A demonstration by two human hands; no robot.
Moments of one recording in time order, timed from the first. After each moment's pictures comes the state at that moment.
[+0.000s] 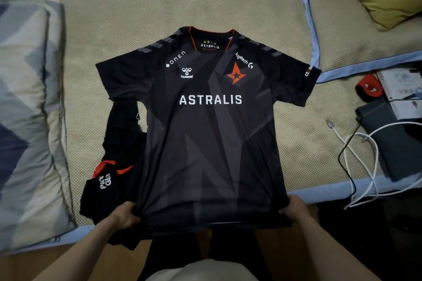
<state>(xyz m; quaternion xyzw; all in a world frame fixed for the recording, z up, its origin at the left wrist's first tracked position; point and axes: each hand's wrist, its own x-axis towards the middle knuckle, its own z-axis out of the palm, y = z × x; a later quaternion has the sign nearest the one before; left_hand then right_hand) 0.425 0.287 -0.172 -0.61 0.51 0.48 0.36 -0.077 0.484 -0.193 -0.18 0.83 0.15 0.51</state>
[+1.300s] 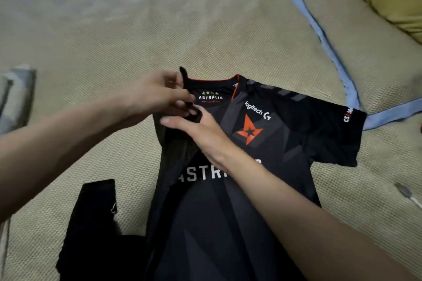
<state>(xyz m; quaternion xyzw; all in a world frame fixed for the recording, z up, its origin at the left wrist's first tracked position) 0.130 -0.085 -0.059 -0.46 0.63 0.62 -0.07 0.035 0.017 -0.128 -0.25 0.56 -0.49 0.62</state>
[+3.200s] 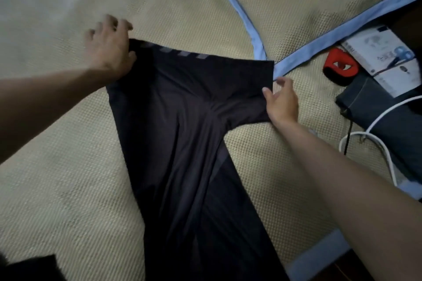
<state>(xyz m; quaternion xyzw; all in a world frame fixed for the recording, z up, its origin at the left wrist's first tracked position) -0.063 -0.101 -0.191 -0.42 0.91 0.05 -0.01 -0.300 0.207 -0.248 -0.17 0.92 -0.31 0.15</state>
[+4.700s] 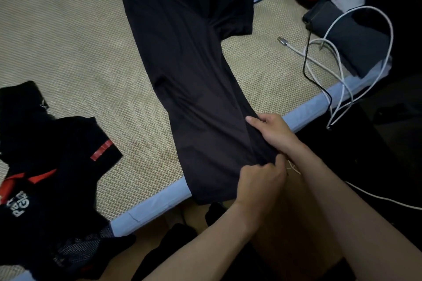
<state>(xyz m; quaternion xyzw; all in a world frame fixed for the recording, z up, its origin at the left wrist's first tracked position) 0.105 0.486 -0.135 -0.18 0.96 0.21 0.06 -0.038 0.475 -0.149 -0.15 0.83 -0.30 0.44</state>
